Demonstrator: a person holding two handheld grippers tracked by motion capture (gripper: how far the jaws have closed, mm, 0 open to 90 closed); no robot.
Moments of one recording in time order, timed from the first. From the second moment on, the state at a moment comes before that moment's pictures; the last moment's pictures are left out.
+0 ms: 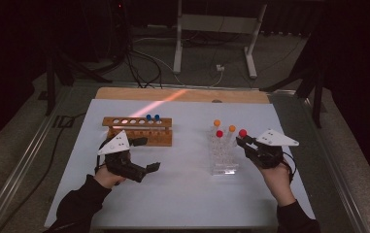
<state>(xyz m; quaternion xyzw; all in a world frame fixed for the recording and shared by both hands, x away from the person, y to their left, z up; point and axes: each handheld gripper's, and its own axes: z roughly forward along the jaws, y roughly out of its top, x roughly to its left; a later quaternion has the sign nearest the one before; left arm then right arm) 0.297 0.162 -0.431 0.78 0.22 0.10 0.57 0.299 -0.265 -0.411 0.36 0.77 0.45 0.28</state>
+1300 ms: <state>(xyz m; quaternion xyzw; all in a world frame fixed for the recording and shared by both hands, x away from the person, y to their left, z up) 0.268 0.114 -0.415 0.80 0.16 0.07 0.57 0.256 -0.150 -0.433 0.20 0.85 0.47 0.13</state>
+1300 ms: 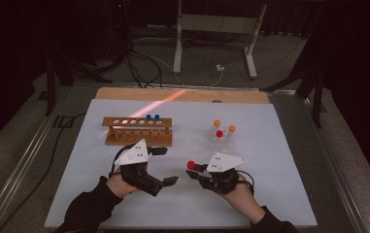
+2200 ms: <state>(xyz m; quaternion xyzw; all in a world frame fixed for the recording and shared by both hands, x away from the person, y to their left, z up) 0.259 0.078 -0.428 0.81 0.13 0.12 0.55 0.254 -0.142 -0.435 0.20 0.85 0.47 0.12</state>
